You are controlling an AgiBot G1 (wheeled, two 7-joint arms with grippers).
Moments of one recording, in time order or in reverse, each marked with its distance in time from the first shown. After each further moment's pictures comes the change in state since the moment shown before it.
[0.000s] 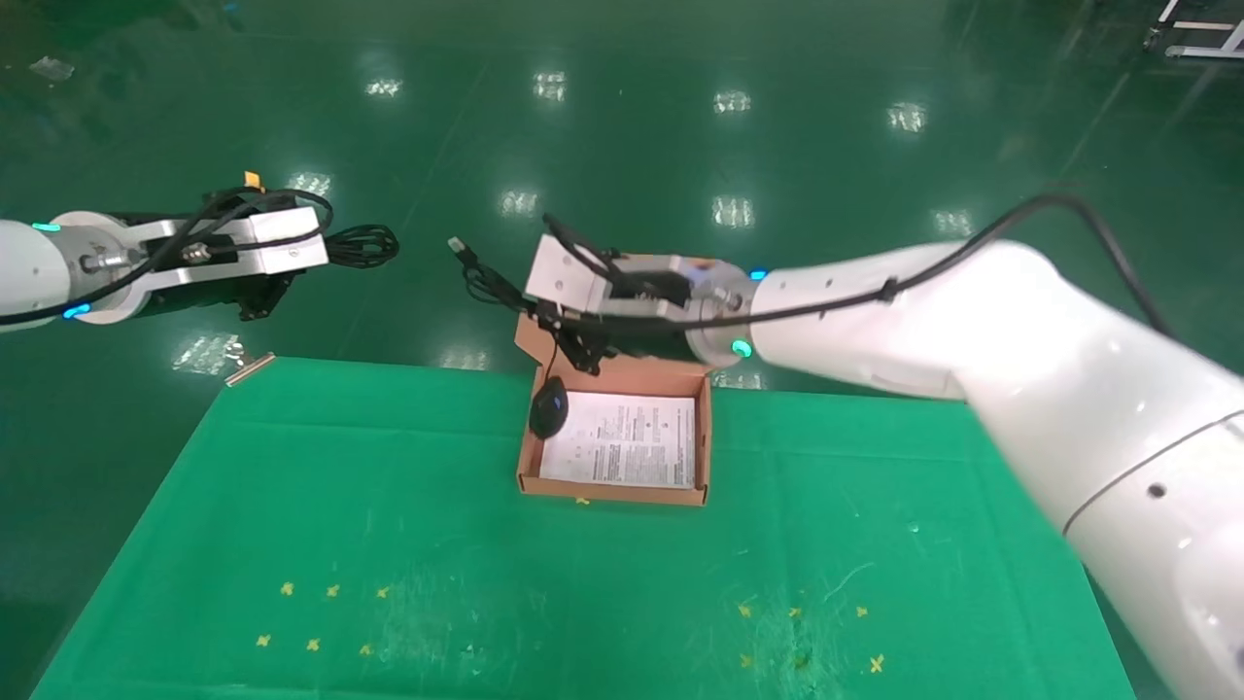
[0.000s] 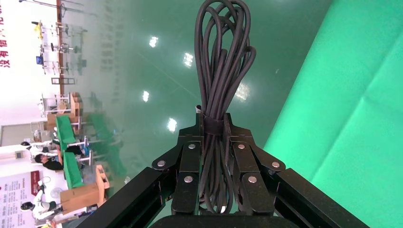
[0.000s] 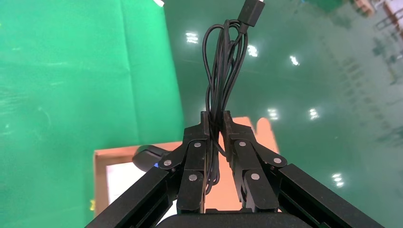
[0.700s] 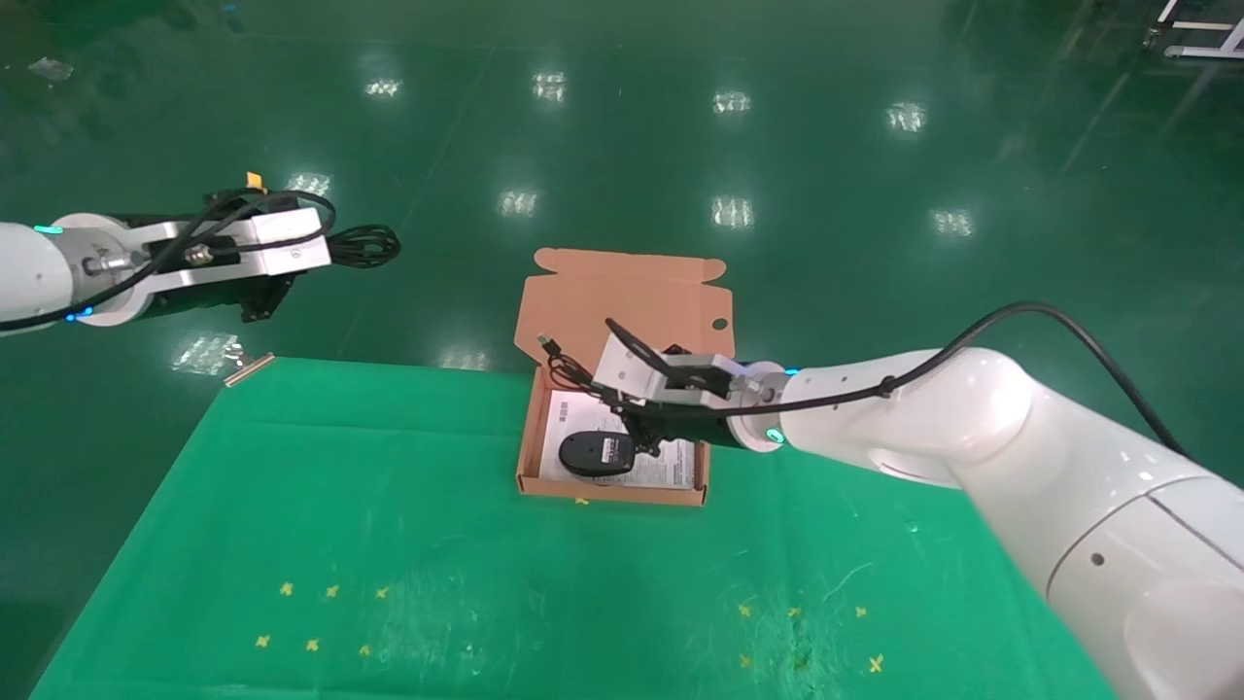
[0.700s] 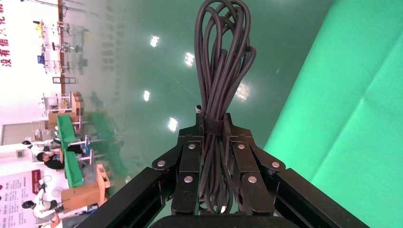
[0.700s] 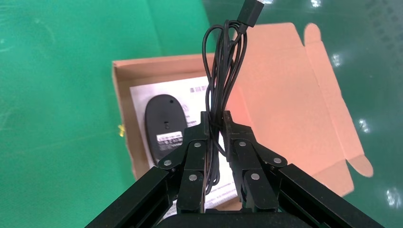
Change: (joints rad) left arm 0.012 -0.007 0.000 -0.044 0.038 0.013 -0.052; right arm -0.085 0.001 -0.179 -0.136 0.120 0.096 0.000
